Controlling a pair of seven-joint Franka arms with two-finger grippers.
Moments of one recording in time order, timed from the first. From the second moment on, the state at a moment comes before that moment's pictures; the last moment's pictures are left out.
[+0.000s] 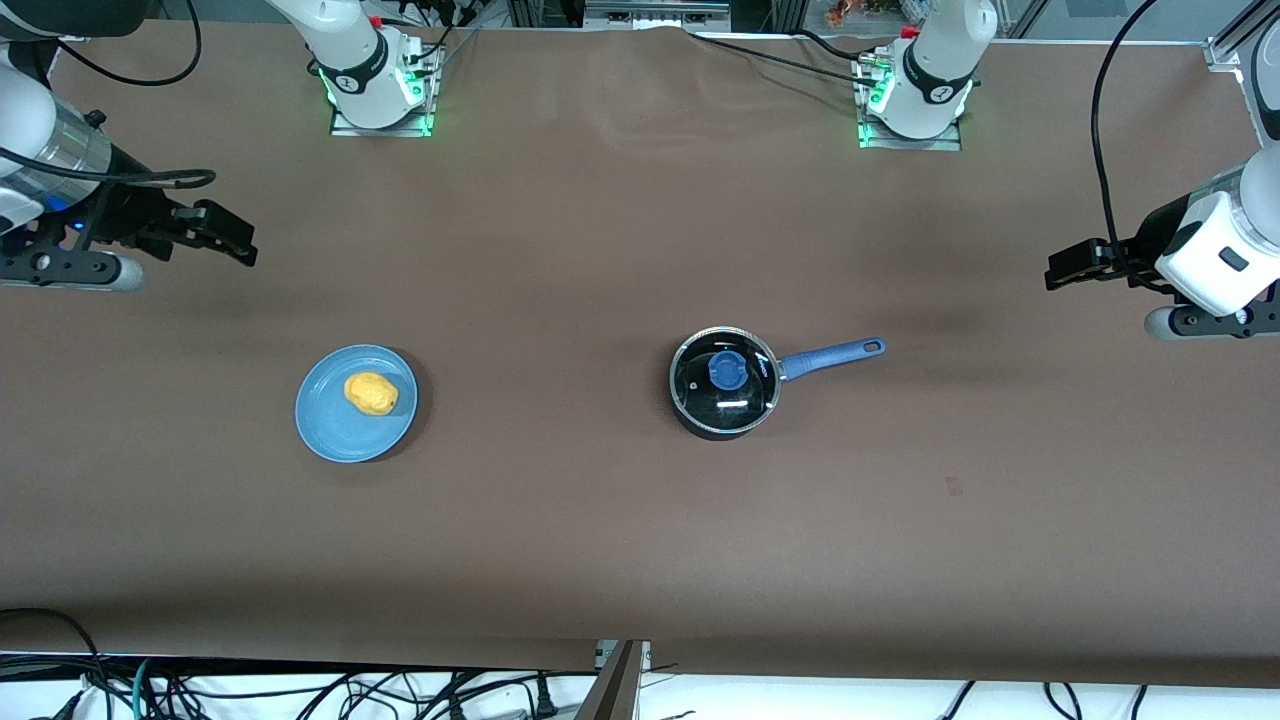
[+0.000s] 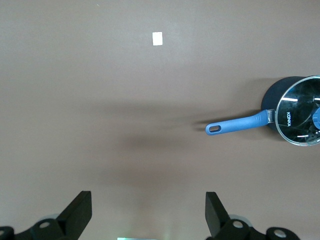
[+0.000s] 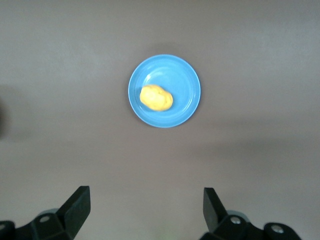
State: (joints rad) left arm 0.08 0.16 -0.11 -1.49 -0.02 1.48 -0.11; right arm 0.02 0.07 0.12 -1.53 0.01 1.54 0.20
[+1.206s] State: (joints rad) left arm -0.01 0.22 -0.18 -1.53 -0.08 1.60 -0.29; right arm 0.02 0.09 0.11 -1.53 0.01 1.53 0.20
